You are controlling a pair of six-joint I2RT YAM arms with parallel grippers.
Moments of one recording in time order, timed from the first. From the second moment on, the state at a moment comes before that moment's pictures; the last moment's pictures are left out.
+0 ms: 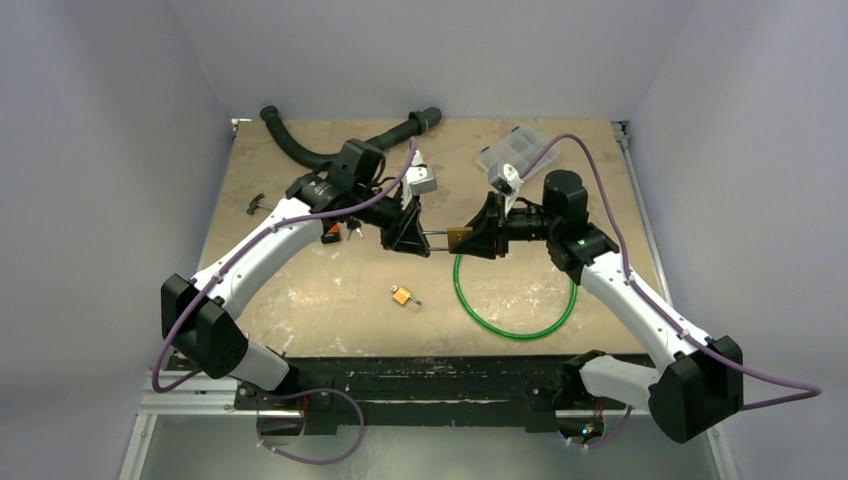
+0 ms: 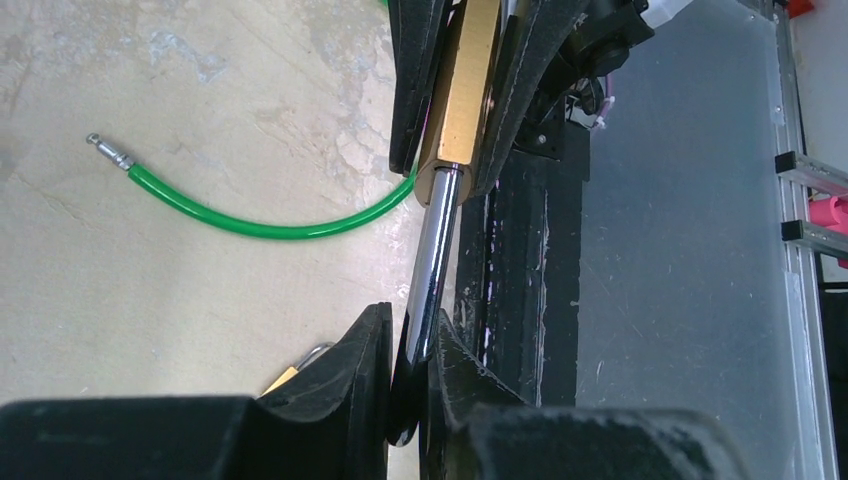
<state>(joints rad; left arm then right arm) -0.59 1.49 1.39 -0.71 0.91 0.24 0.43 1.15 0.90 0.00 -1.04 0.07</state>
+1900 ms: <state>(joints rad) -0.37 1.46 1.25 -0.09 0.99 -0.07 0.31 1.22 0.91 0.37 -0.84 0.48</state>
